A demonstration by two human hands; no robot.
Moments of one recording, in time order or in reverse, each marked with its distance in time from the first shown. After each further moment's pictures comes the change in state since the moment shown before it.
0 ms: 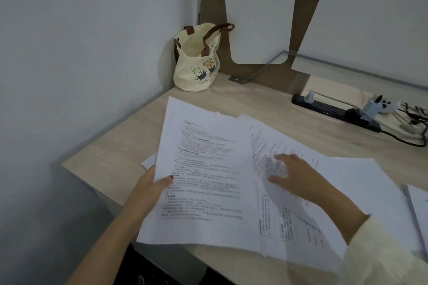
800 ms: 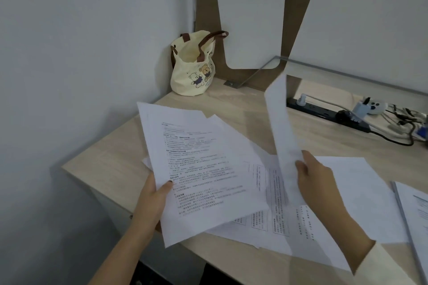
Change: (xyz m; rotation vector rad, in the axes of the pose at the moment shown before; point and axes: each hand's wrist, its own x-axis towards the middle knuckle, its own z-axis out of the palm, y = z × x) left_hand -0.019 -0.010 0.020 -0.178 0.055 0.073; right_hand -0.047 -0.002 -0.005 0.334 0.492 0.078
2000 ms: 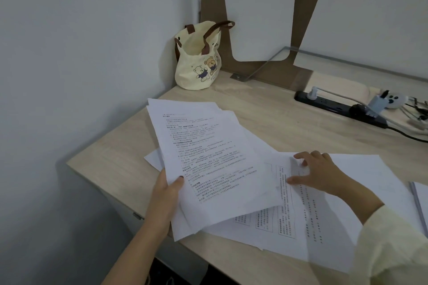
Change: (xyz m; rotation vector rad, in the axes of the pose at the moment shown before) left_hand 0.001 -0.001 0.020 -0.021 0.061 -0.058; right_hand 0.064 0.052 0.013 -0.391 -0.488 -0.002
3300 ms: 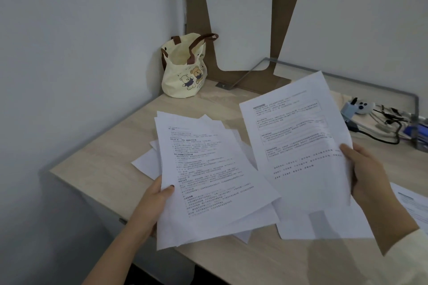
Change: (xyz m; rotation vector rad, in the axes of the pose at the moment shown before) left_hand -0.004 0.006 -0.002 0.103 -0.185 -0.065; right_hand -0.063 0.029 -0.051 1.450 0.550 0.275
